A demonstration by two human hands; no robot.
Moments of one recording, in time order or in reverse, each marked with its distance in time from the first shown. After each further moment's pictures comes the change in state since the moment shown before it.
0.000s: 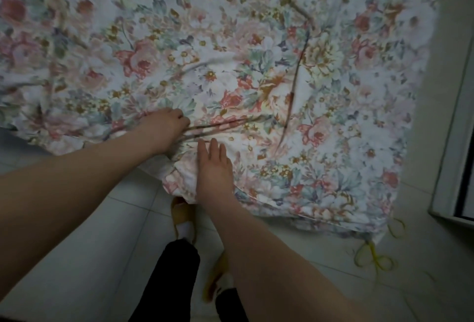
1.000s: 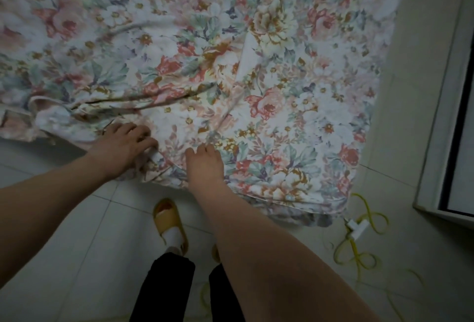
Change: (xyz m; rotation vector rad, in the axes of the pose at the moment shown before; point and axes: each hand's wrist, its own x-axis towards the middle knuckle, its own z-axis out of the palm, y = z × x) left_hand -0.023 0.135 0.072 0.096 0.095 -0.053; right_hand -0.044 0.154 0.004 -0.221 0.003 -0.155
